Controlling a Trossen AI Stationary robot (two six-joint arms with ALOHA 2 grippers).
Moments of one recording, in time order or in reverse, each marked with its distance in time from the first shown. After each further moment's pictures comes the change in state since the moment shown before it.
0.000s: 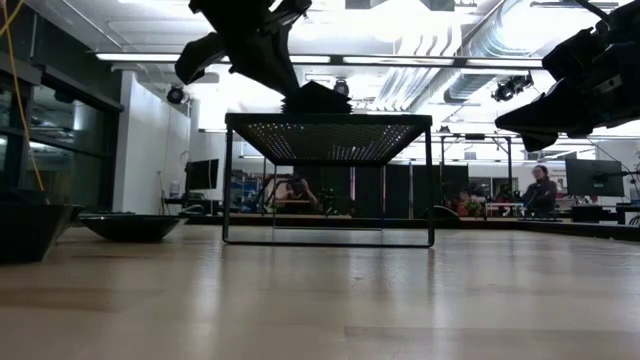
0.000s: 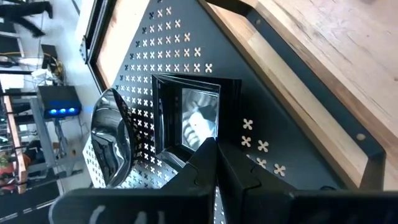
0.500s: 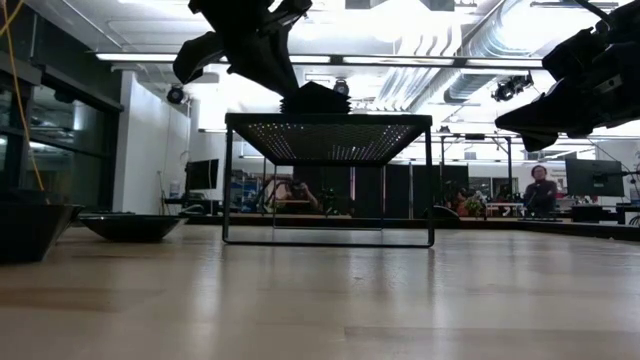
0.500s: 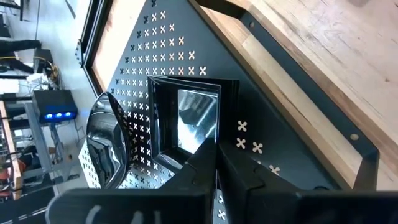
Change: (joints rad) left arm 0.002 0.000 0.000 -0.006 0.023 0.007; right arm 0.000 0.000 0.000 0.000 0.000 0.000
